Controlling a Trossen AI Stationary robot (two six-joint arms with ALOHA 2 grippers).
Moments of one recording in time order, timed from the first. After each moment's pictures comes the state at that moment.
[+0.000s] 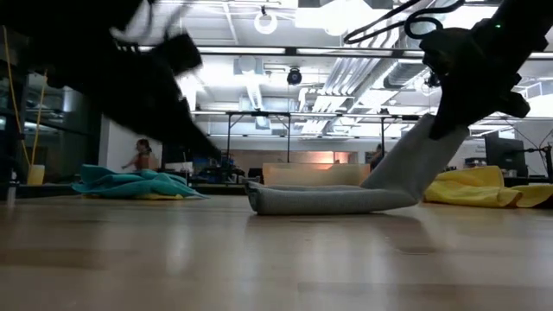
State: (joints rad) left arm -0.22 1.59 0.56 0.34 -0.51 -0.30; right arm 0.37 1.19 0.70 -0.67 0.49 1.30
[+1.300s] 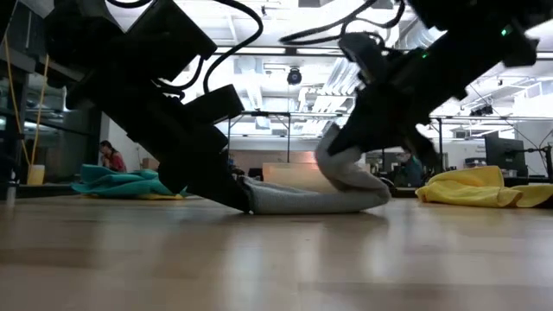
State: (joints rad) left arm -0.13 1.88 0.71 0.36 -0.47 -0.32; right arm 0.33 1.65 0.71 0.24 0.51 1.15
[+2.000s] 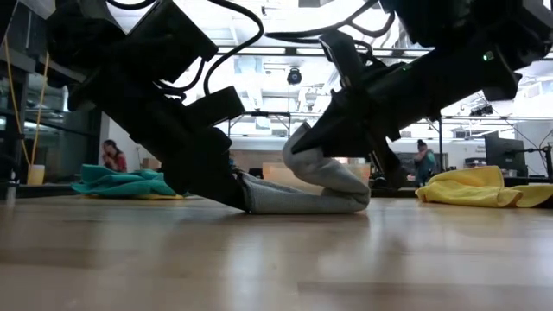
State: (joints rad) left arm -0.13 1.88 0.71 0.37 -0.49 -0.33; right arm 0.32 1.83 0.71 0.65 0.50 1.12
